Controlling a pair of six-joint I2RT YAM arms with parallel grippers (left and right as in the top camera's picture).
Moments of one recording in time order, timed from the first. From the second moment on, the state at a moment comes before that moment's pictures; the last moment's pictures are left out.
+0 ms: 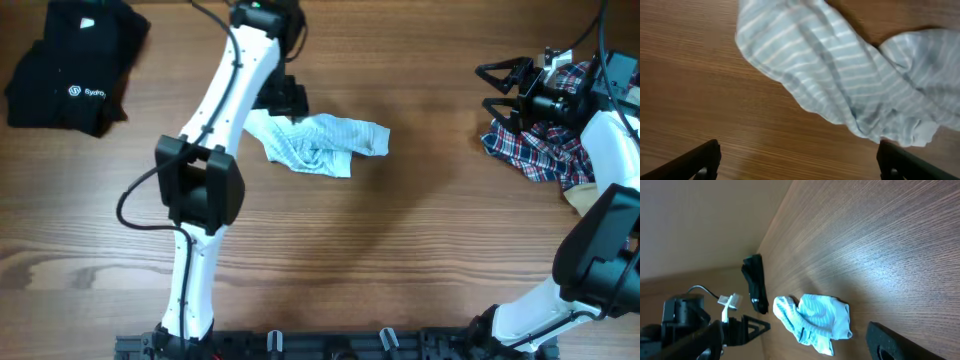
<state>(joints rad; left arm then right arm) -0.34 2.40 2.38 -1.68 -0.08 -0.47 -0.38 1.84 1.31 -0.51 -1.02 0.48</state>
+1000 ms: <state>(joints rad) -0.17 2.40 2.27 -1.55 0.05 -0.37 0.06 1.80 1.31 -0.82 -0.39 0.21</state>
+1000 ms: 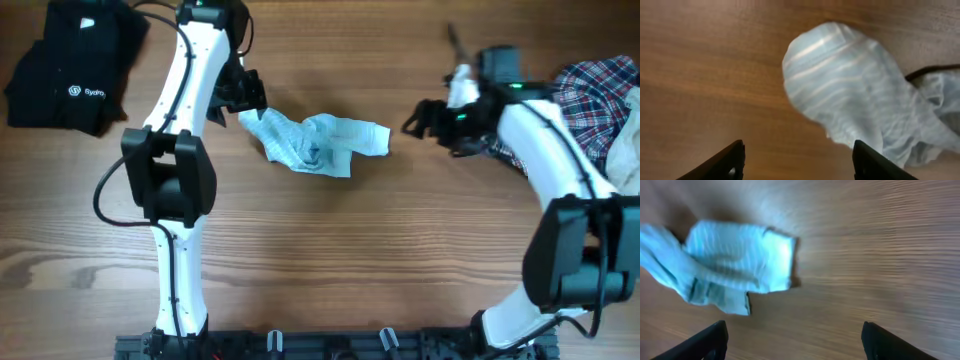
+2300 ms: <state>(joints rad) -0.17 2.31 2.13 -1.28 0.39 -0.37 0.25 1.80 1.31 -0.81 -0.13 0.31</state>
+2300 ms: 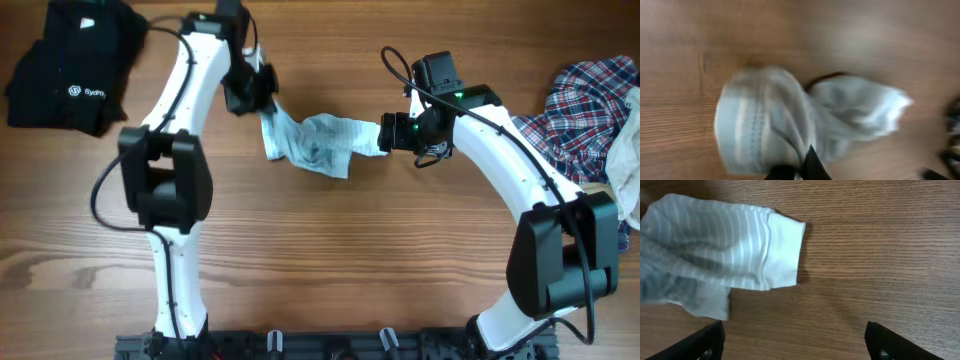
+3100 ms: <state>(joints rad) -0.34 1.89 2.26 -1.22 0.29 -0.37 0.05 1.80 1.31 -0.83 -0.16 0.40</state>
